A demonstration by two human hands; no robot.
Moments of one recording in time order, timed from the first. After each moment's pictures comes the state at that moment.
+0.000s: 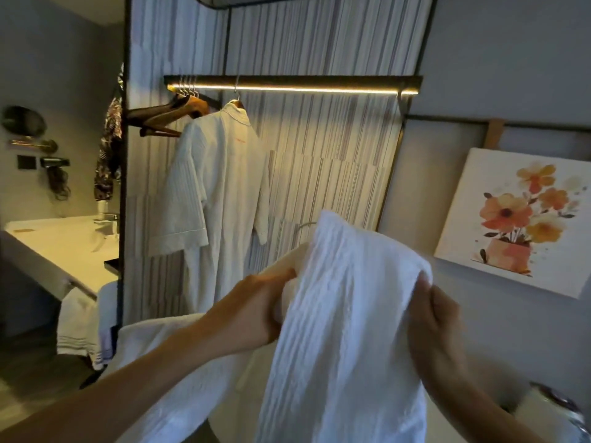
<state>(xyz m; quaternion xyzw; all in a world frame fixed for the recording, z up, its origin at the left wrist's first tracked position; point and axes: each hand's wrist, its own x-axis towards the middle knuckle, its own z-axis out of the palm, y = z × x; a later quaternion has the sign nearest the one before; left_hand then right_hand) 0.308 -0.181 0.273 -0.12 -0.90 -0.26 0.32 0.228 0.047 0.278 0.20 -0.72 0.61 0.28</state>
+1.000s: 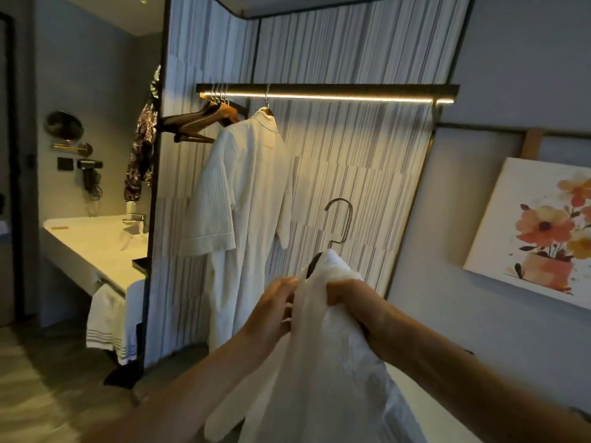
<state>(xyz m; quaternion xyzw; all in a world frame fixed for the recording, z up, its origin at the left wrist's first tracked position) 0.280 -0.213 0.235 0.04 -0.62 -0.75 0.20 0.260 -0.057 0.312 0.27 -0.68 0.63 -0.27</state>
